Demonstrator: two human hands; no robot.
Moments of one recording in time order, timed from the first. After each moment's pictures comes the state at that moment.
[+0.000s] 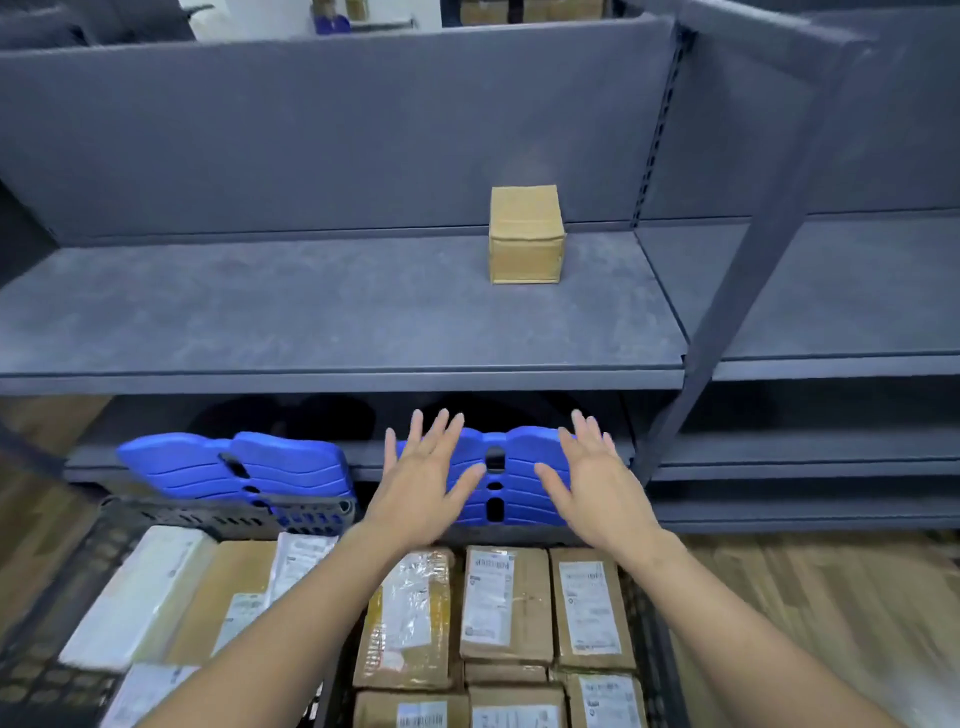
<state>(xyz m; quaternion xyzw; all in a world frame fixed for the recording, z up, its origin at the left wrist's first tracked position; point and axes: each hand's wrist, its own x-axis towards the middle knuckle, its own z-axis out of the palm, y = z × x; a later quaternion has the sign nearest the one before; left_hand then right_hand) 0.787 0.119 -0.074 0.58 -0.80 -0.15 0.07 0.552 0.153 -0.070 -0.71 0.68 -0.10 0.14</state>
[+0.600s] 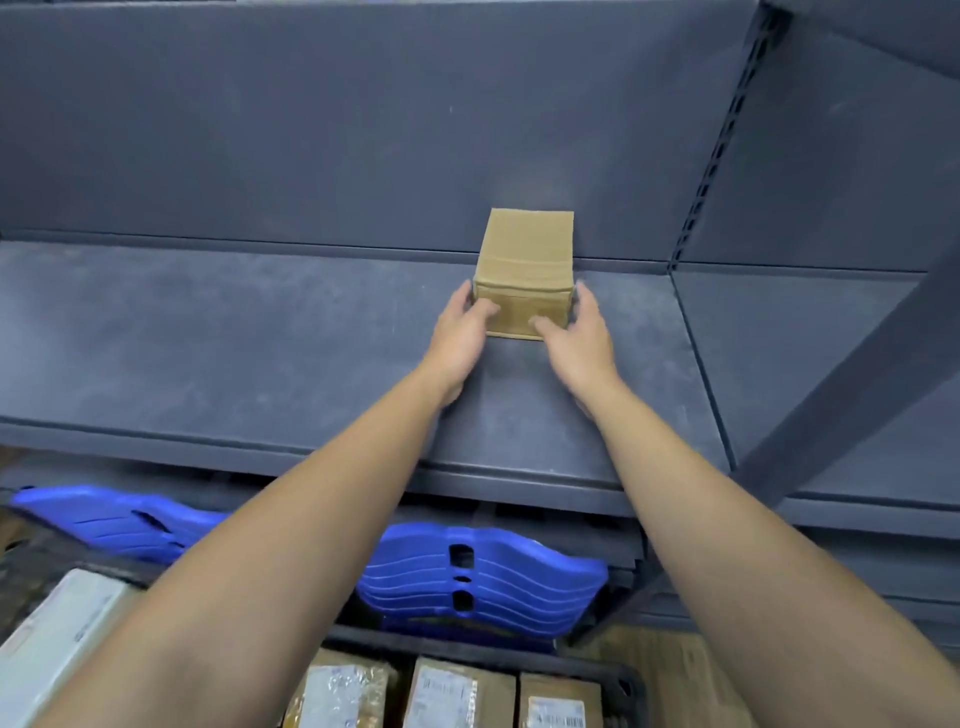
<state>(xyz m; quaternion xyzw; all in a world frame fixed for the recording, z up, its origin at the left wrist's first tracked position) 0.664 -0.148 -0.007 0.56 -0.48 -0.51 0.44 0.503 -0.156 -0.038 -0.52 0.62 -0.44 0.39</state>
